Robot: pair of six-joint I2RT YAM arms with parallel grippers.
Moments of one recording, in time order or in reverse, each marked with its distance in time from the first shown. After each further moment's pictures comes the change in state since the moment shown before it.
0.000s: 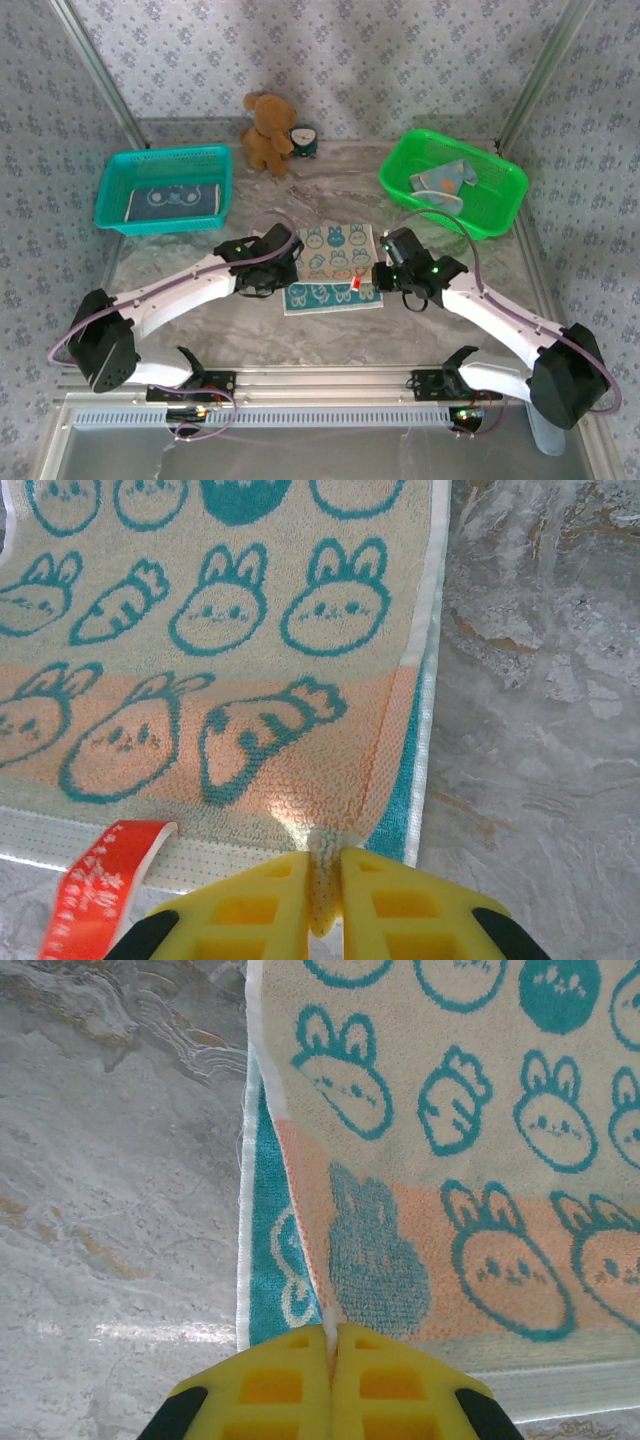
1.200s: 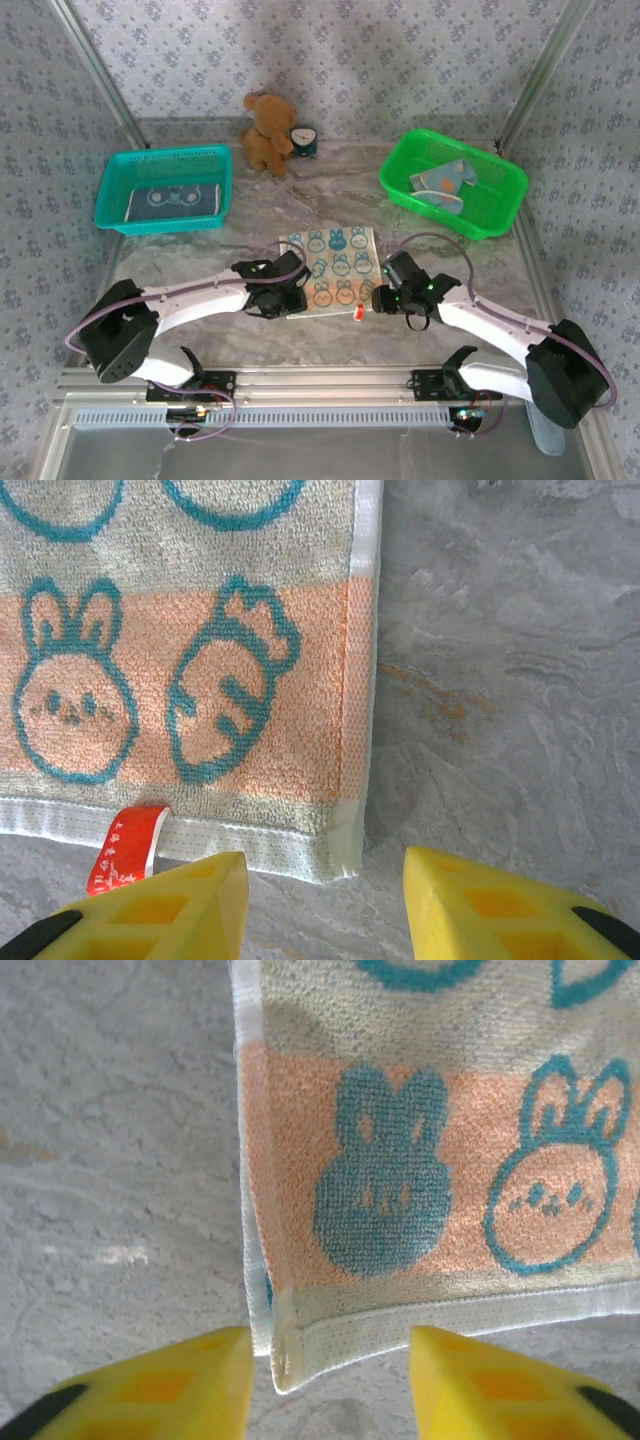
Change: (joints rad) left arm -0.078 0.075 -0.185 0.148 0.126 -0.068; right arm 0.040 0.003 -0.188 0.052 0.016 0.057
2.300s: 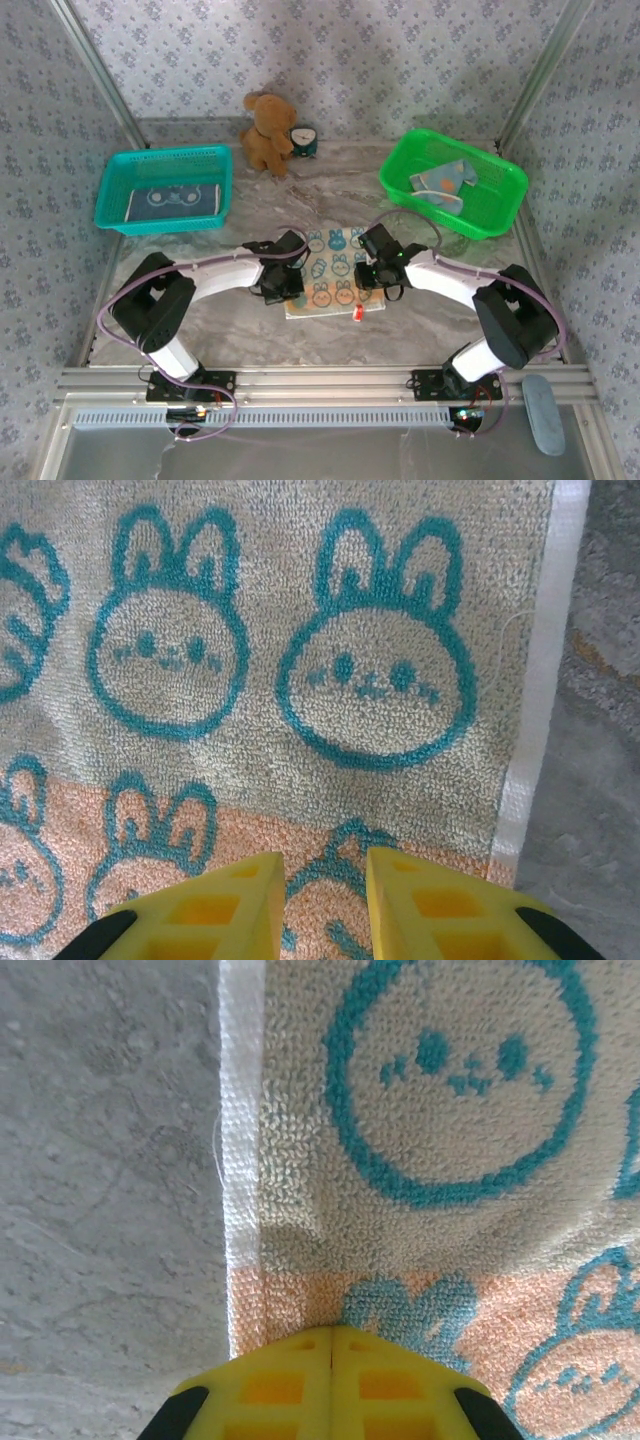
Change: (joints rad) left arm 0.165 0.222 0.109 0.023 0.086 0.129; right arm -0.022 0.373 0.251 0.103 -0.043 -0.101
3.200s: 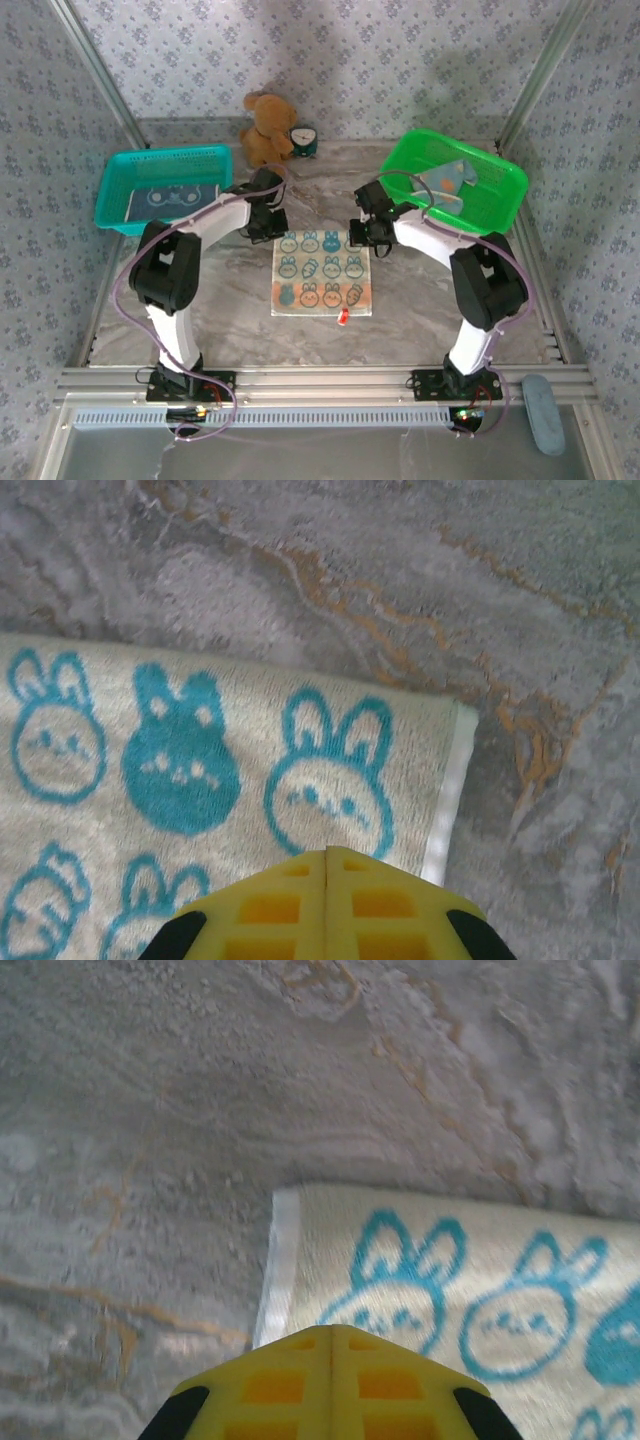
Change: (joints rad) left arm 0.320 0.267 0.462 -0.101 -0.008 0.307; right arm -0.143 0.276 0.403 -0.066 -0.008 -0.053
